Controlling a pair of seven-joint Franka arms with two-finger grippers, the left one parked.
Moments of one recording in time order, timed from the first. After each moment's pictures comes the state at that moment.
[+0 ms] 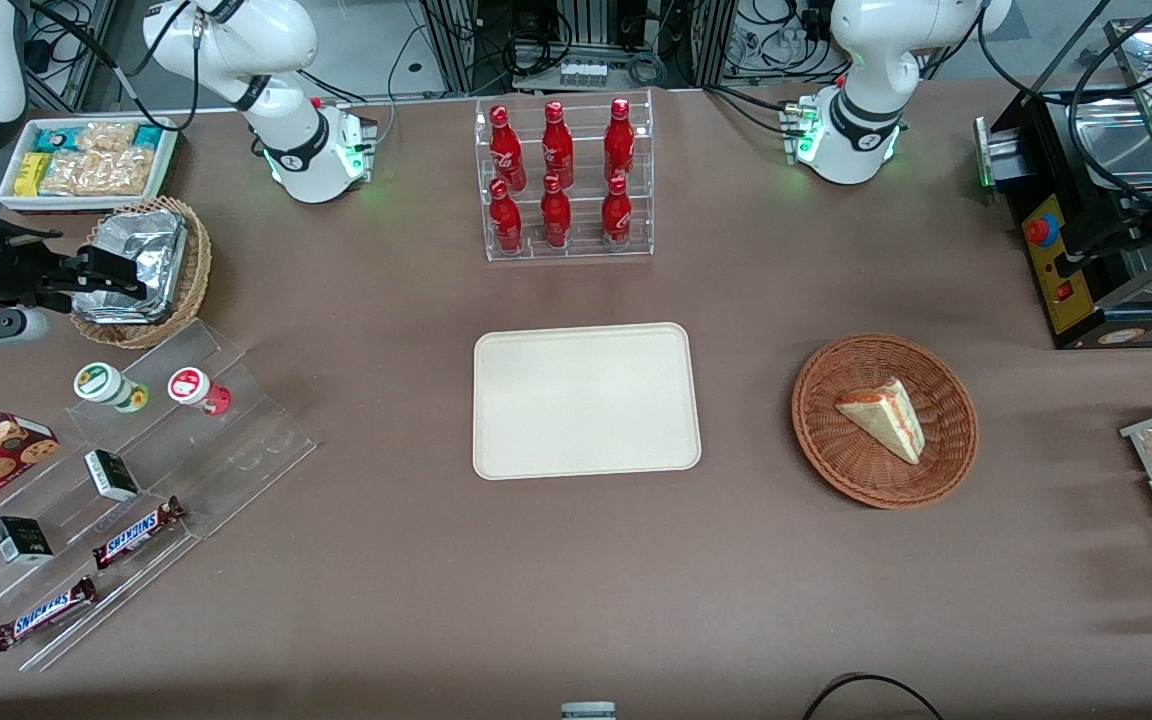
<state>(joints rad) -0.02 -0.05 -0.06 -1.74 0.02 1.50 -0.17</state>
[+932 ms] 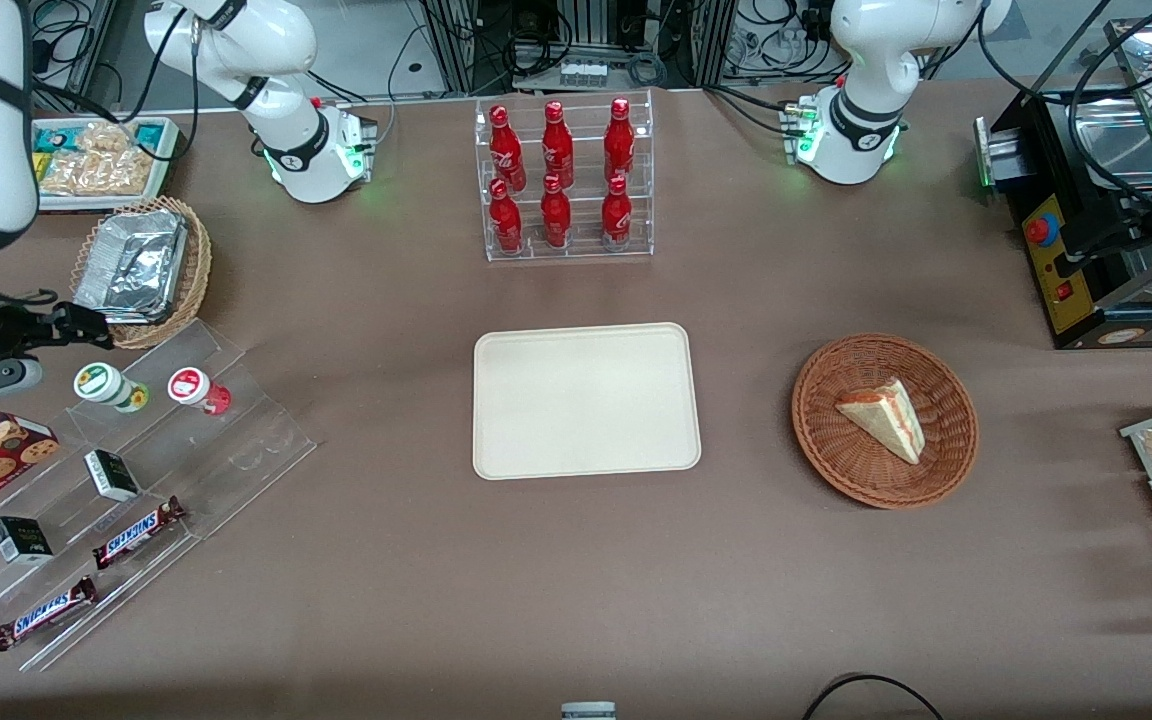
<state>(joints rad) -0.16 0.05 -0.08 -1.88 -0.07 1.83 -0.57</state>
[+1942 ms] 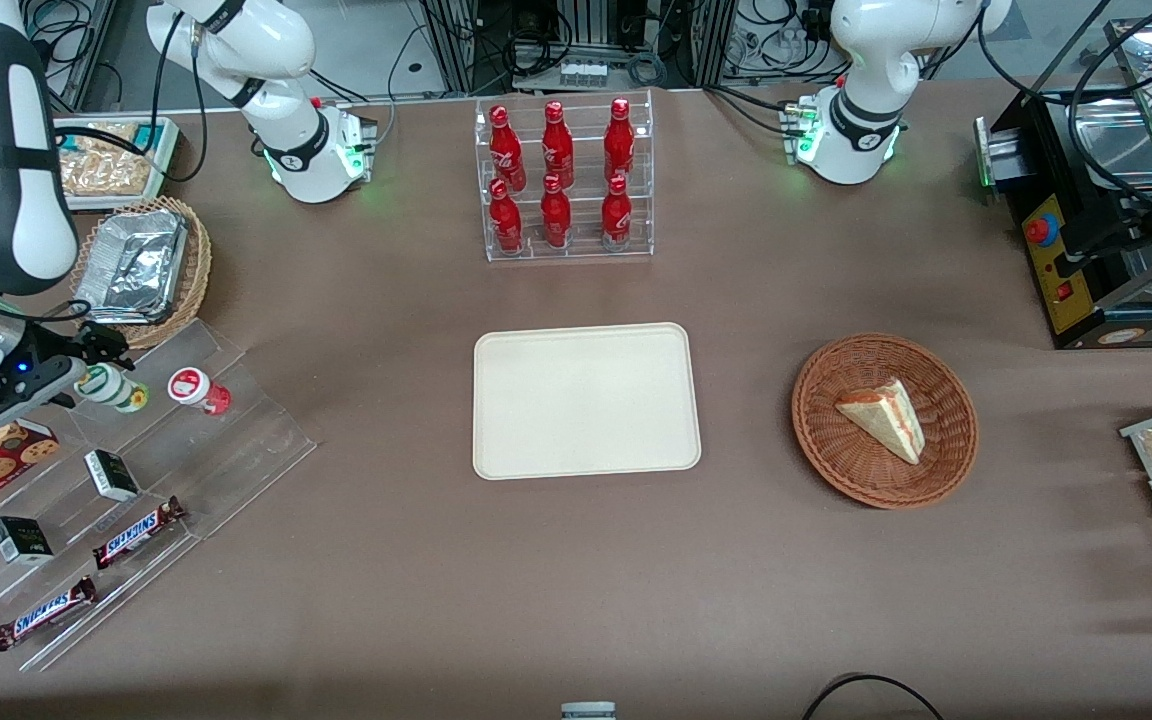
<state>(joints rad) -0.24 0.07 -0.08 -2.14 0.03 2.22 -0.95</state>
